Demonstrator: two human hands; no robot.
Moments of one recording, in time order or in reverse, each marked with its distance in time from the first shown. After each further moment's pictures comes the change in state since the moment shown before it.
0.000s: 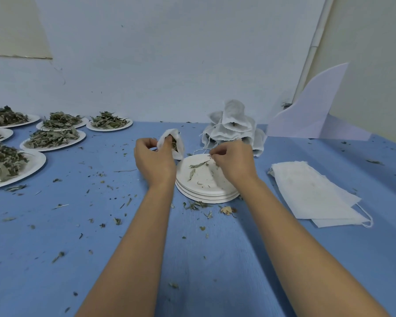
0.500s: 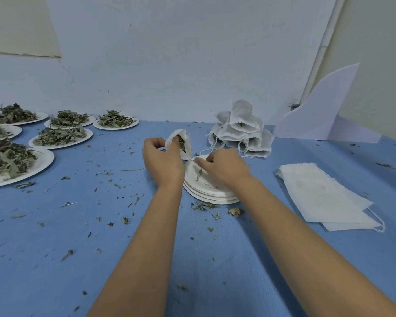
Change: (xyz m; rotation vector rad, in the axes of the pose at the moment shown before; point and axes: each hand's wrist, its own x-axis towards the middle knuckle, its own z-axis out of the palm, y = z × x) left_hand 0.000 -0.002 0.000 -0.031 0.009 -0.002; right_hand 0.007 -0.009 0.028 -0.392 -0.278 0.001
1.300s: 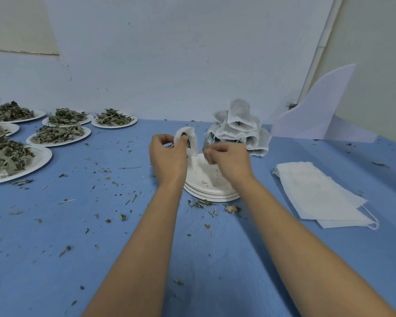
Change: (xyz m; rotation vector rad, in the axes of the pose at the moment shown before) left_hand -0.008 0.003 0.002 0.008 -0.127 0.019; right_hand -0.017 -0.001 -0.011 0.826 0.207 0.083
